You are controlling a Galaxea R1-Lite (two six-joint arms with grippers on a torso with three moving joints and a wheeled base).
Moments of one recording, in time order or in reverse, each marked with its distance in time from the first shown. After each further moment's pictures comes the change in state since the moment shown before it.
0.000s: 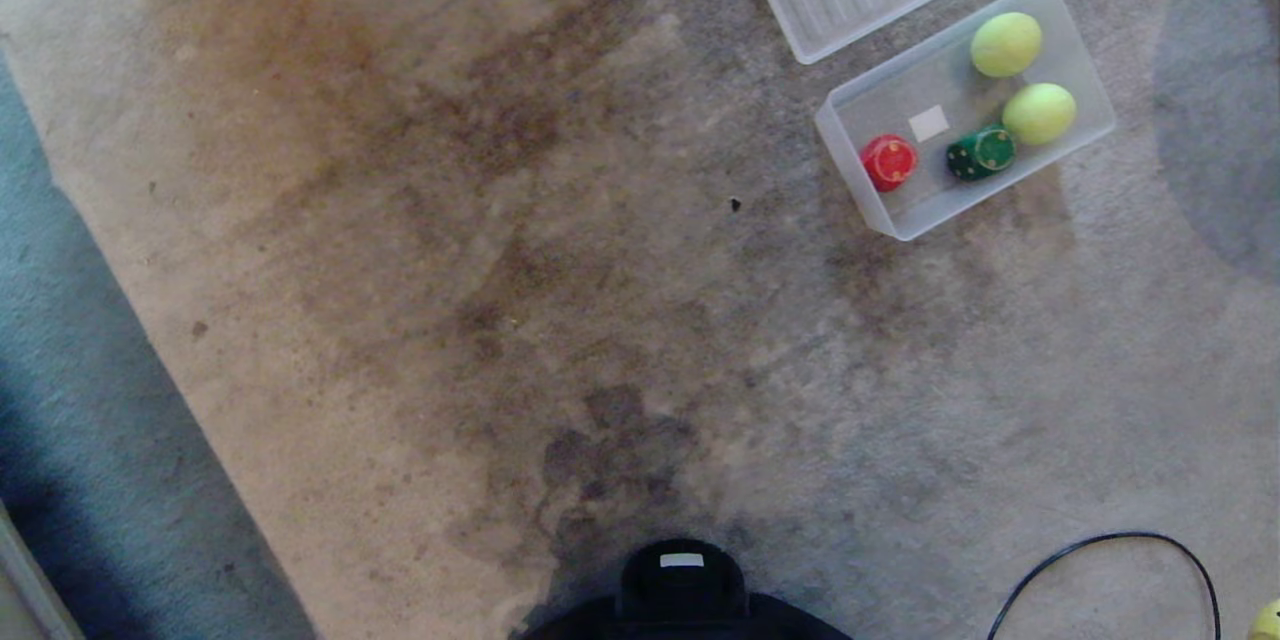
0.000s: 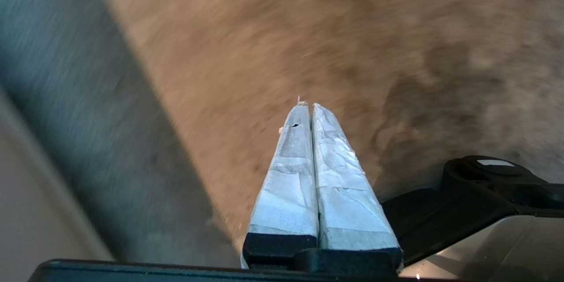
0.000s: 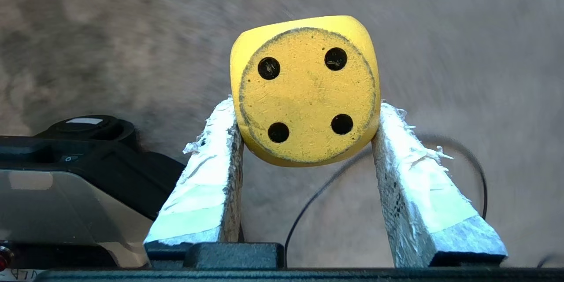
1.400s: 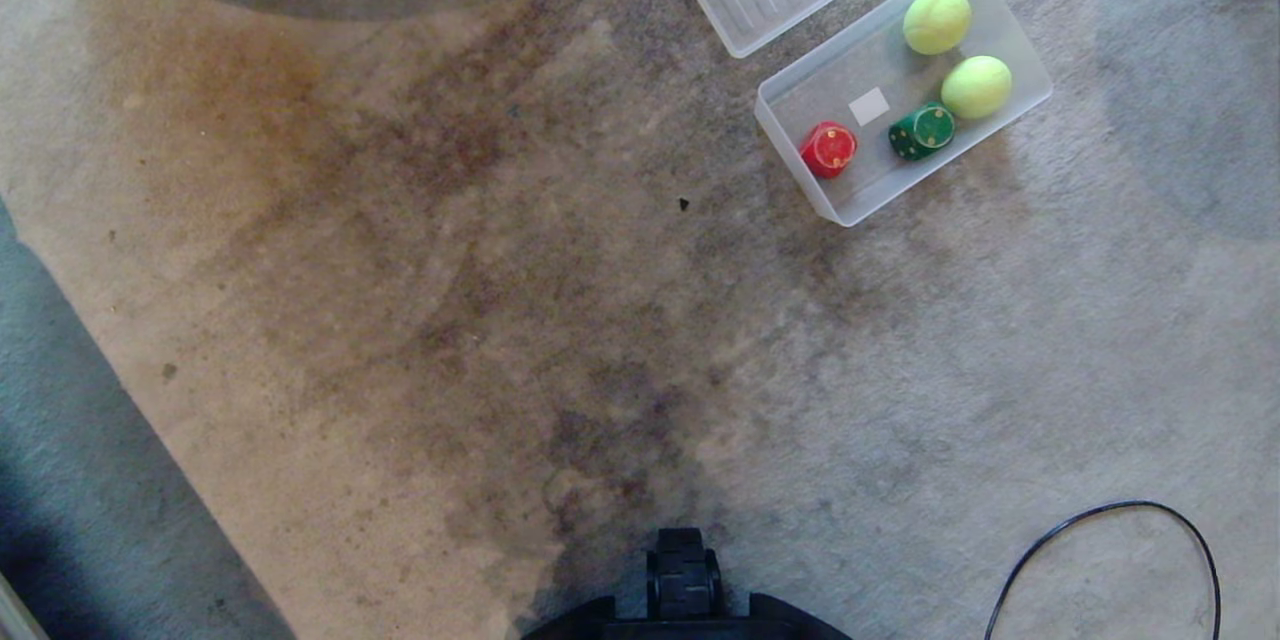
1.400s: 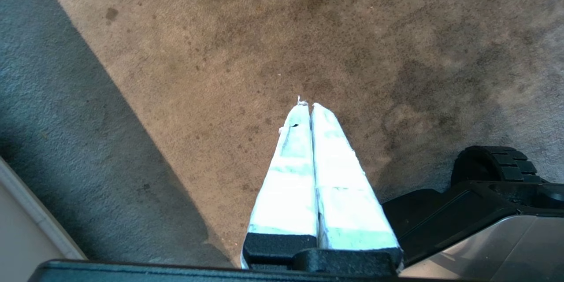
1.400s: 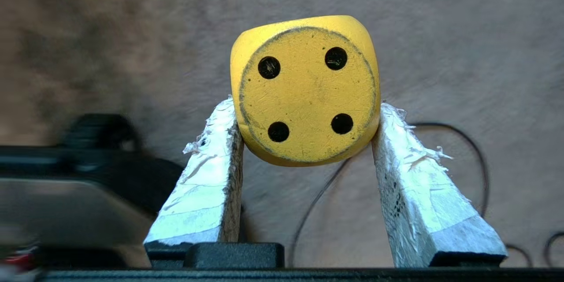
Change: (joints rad) left arm 0.000 0.000 0.000 -0.001 0.001 0.004; right arm 0.001 0.088 -0.136 0.028 0.015 0.020
